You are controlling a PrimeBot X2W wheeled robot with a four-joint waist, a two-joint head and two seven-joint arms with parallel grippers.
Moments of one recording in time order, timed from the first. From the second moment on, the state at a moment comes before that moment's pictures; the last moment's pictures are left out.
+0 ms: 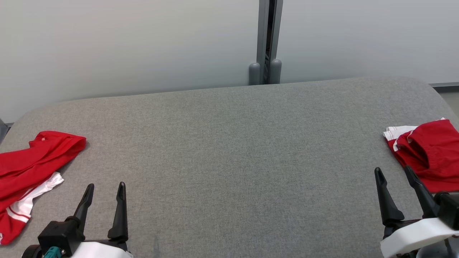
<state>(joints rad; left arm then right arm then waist) 0.08 0.42 -0.35 -0.10 -0.56 0.35 -0.18 0.06 -0.06 -0.07 -0.09 0.18 0.13 0.05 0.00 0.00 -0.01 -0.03</state>
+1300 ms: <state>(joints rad) 0.00 0.43 -0.29 -0.07 -0.58 0.34 -0.23 0.02 -0.05 0.02 -0.12 0.19 0.13 0.07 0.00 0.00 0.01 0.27</state>
